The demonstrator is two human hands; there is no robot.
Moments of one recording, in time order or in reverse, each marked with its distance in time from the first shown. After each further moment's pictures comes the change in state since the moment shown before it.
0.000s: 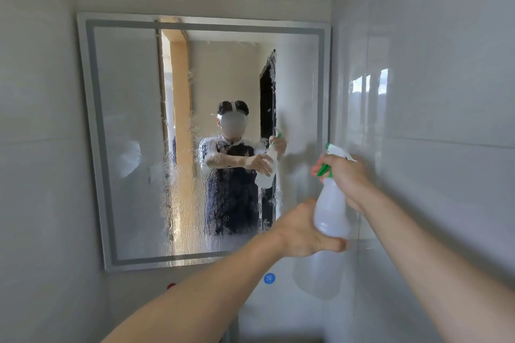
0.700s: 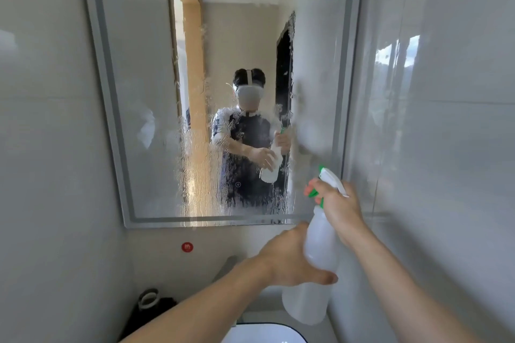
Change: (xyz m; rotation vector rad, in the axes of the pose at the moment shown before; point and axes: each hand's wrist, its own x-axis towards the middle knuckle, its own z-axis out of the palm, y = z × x) left_hand -0.061 -0.077 0.053 0.099 -0.058 -0.228; right_hand -0.070 0.097 0.014 -0.147 -0.066 0.011
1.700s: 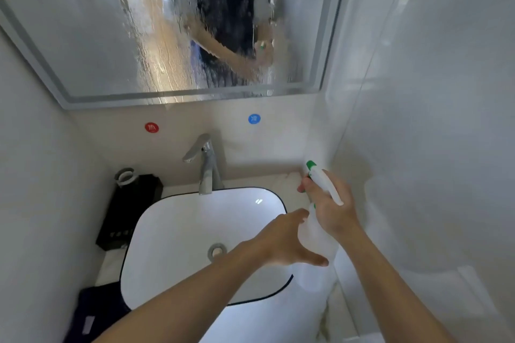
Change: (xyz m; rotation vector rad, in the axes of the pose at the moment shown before) left_hand -0.057 -0.069 0.196 -0.200 -0.412 -0.216; right_hand -0.127 0.187 -0.069 -0.181 -0.124 0.214
